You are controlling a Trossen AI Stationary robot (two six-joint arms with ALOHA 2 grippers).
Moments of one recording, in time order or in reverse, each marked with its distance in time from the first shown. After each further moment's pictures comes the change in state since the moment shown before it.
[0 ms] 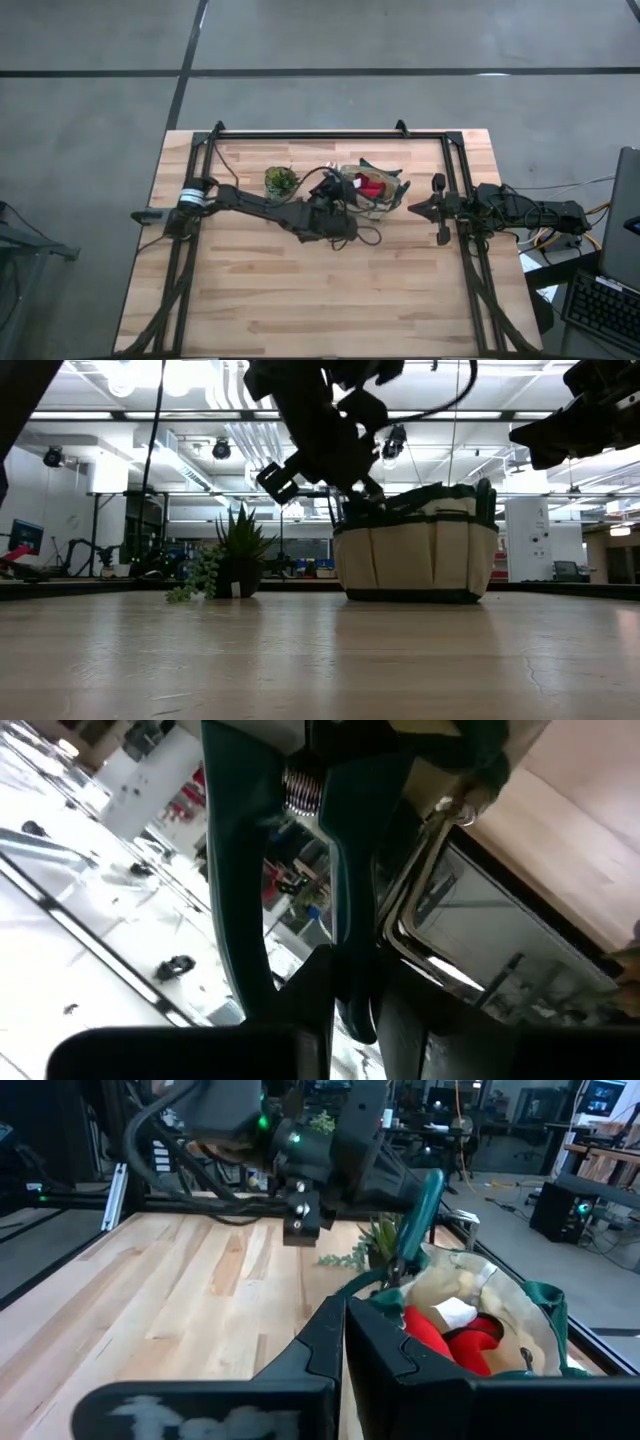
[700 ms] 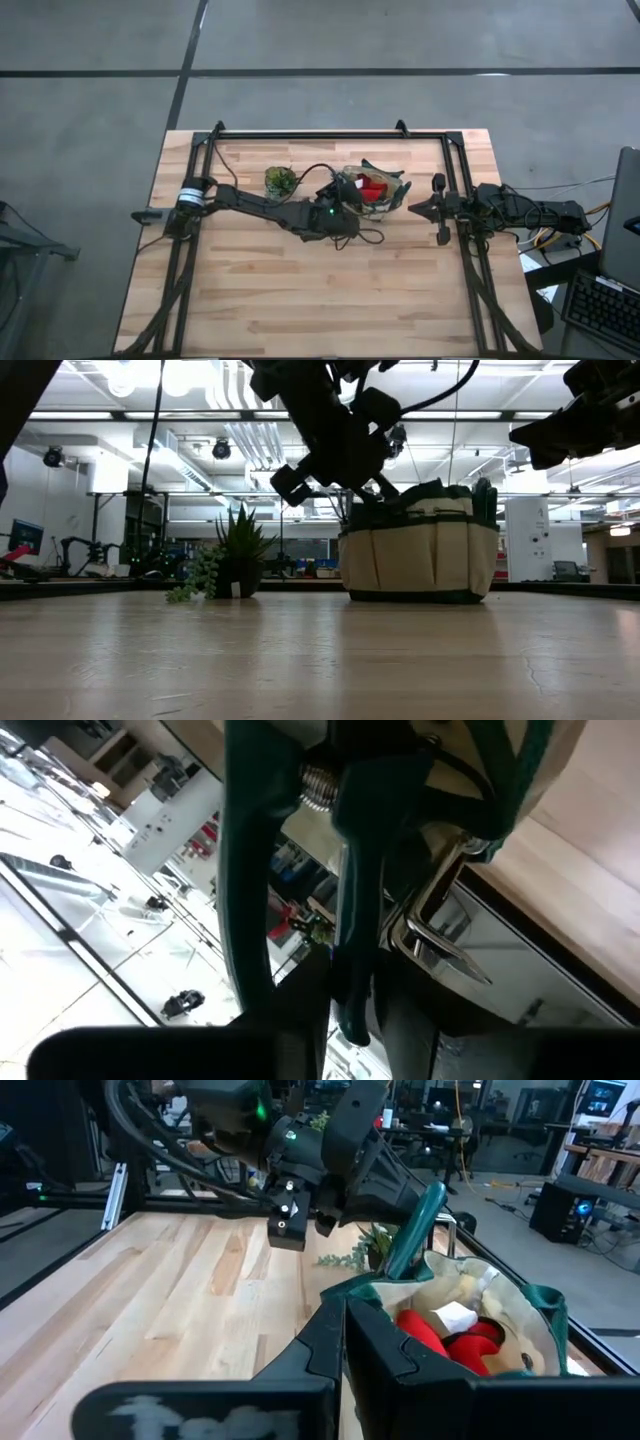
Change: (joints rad) left arm 0.000 -0.001 -0.024 0.181 0.113 0.153; right arm 0.000 0.000 0.000 0.000 0.000 -0.001
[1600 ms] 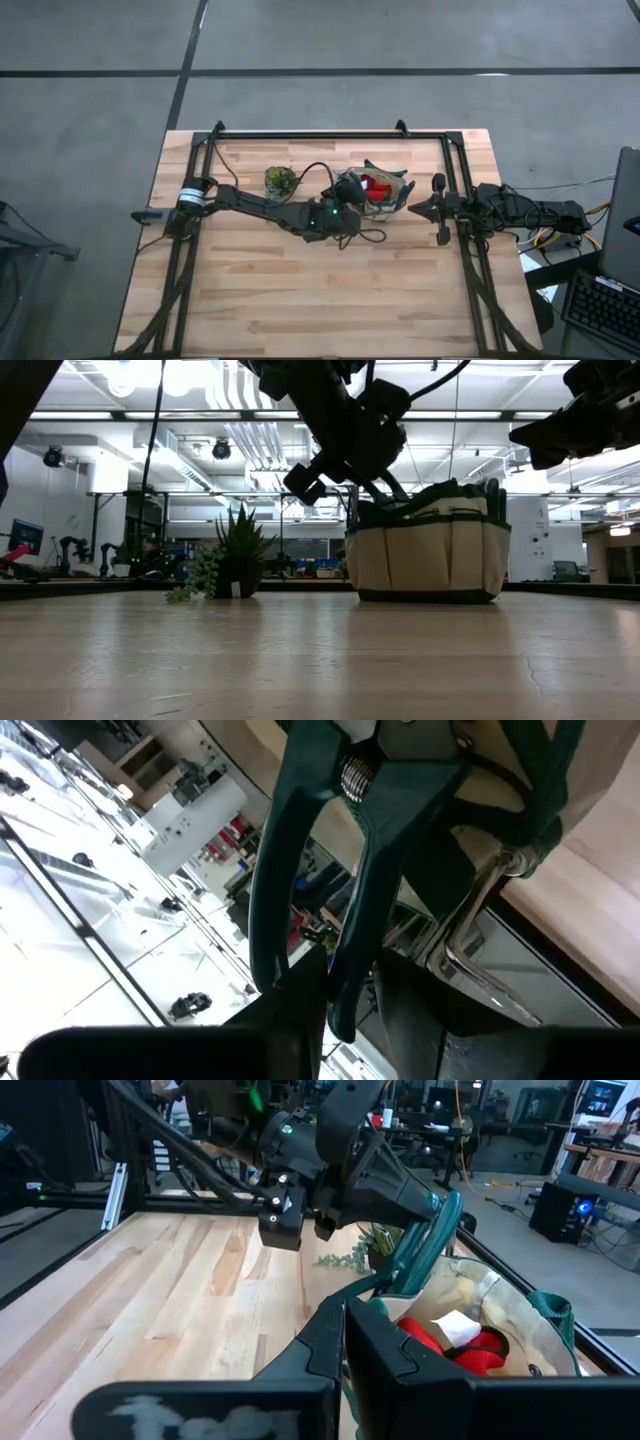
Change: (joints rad) left arm 0.000 -0.003 -0.009 0.162 0.018 0.092; right arm 0.000 0.000 0.000 0.000 0.000 0.000
